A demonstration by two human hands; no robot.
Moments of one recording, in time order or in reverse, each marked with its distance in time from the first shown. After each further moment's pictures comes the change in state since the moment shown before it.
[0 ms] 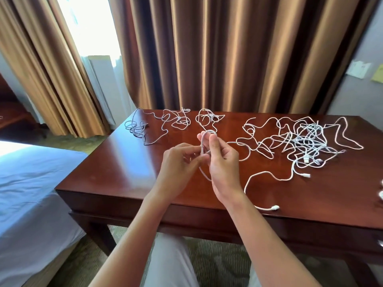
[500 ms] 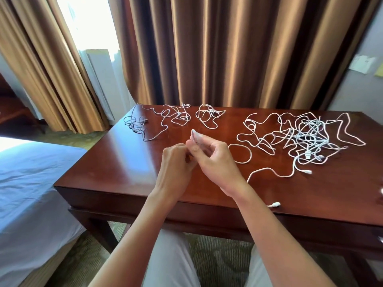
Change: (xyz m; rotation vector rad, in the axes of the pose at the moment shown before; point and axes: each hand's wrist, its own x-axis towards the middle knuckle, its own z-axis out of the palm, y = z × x) left_hand -0.003 -0.010 0.005 0.247 0.120 0.076; right_hand 0.010 0.005 -0.012 -0.537 -0.296 -0.078
